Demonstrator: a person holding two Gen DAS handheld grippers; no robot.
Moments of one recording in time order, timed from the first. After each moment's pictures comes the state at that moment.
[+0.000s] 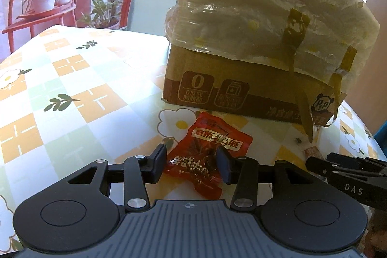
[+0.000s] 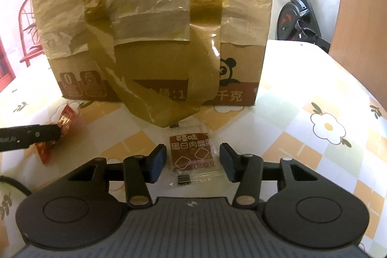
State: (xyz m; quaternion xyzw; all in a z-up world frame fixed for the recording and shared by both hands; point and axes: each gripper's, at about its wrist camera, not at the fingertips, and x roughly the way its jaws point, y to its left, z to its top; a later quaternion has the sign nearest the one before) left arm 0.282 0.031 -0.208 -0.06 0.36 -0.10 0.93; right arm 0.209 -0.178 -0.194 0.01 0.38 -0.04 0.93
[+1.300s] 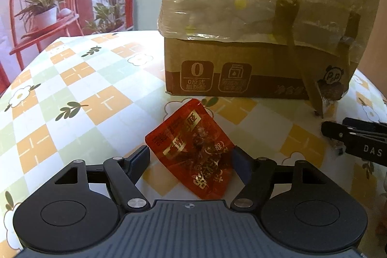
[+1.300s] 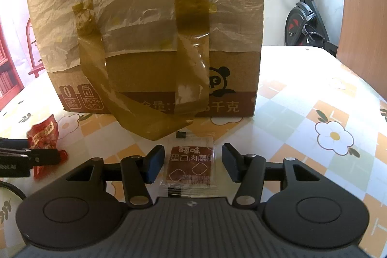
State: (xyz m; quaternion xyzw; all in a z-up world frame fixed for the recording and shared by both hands) left arm 0.275 0.014 -0.203 0.02 0.38 -0.07 0.92; right arm 0.224 -0.194 -0.197 0.03 0.35 -0.02 0.94
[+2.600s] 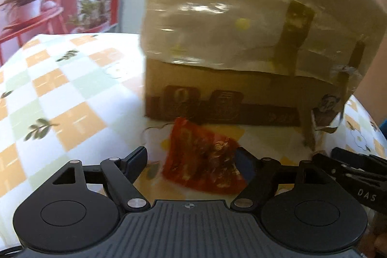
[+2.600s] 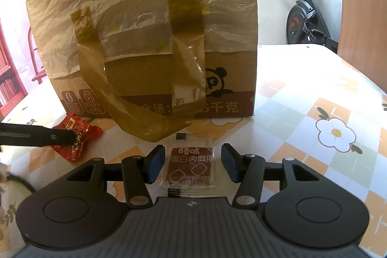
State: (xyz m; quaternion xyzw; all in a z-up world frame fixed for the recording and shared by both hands) left arm 0.322 0.011 -0.199 -0.02 0.38 -0.13 0.91; right arm 0.222 -0.199 -0.197 0.05 0.34 -0.01 0.94
